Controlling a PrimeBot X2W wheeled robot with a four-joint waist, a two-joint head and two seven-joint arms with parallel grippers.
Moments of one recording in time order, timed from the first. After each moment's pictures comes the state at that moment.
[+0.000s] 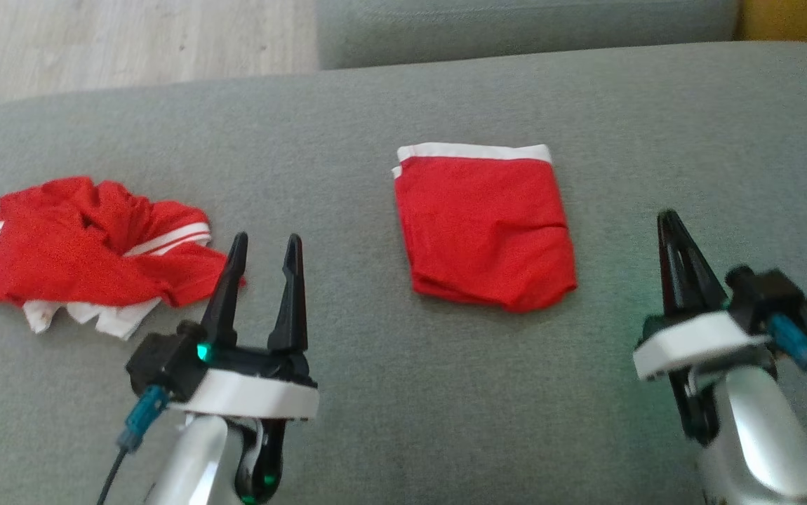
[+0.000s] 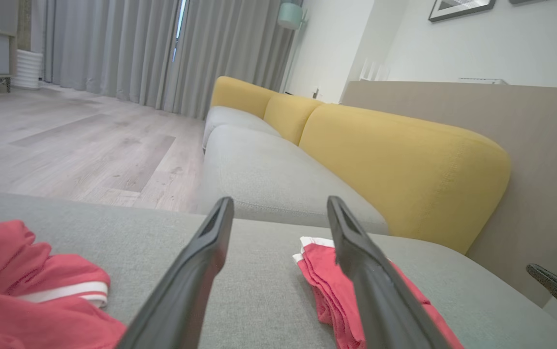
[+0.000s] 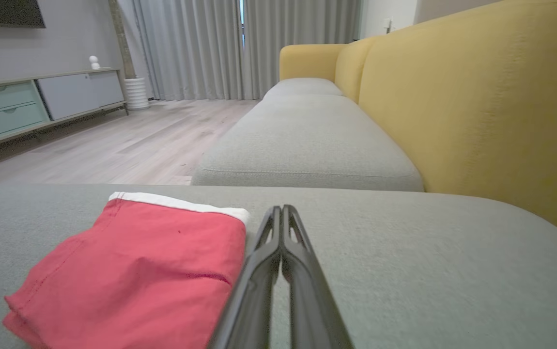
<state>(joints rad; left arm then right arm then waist) -0.21 0.05 -0.29 0.22 -0.39 -0.09 -0.26 -0.30 -0.07 0.02 0.47 0.03 0.13 -0.25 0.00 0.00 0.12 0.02</state>
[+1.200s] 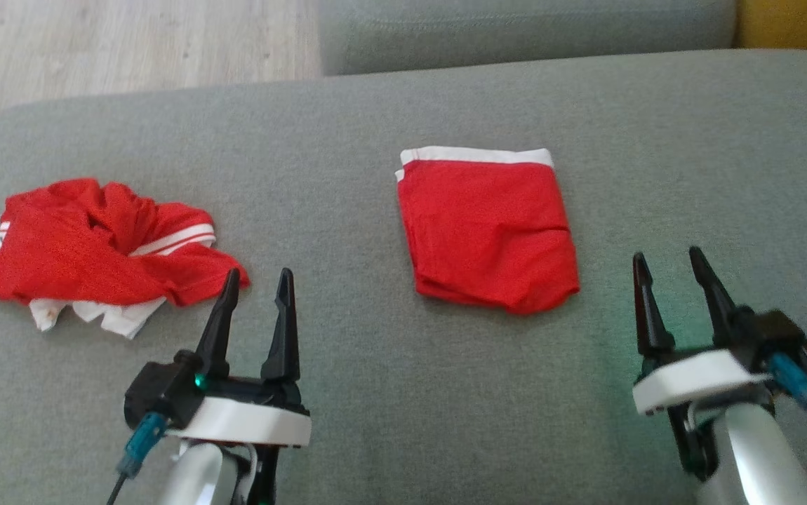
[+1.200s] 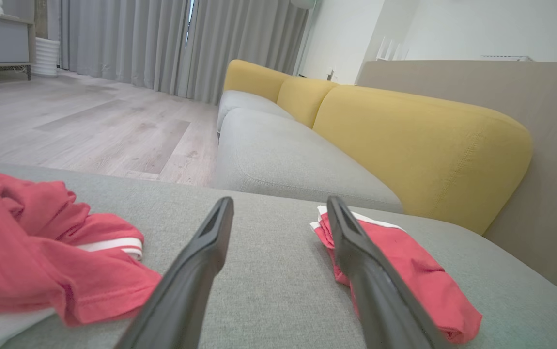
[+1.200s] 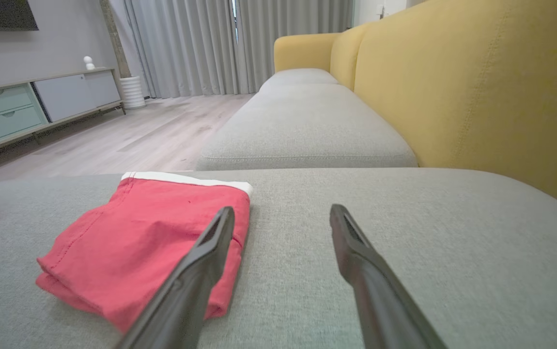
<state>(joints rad) -0.12 0.05 -0.26 0.23 -0.36 -0.09 -0.26 -0.15 -0.05 0.00 0.37 0.05 0.13 -0.25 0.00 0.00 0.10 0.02</state>
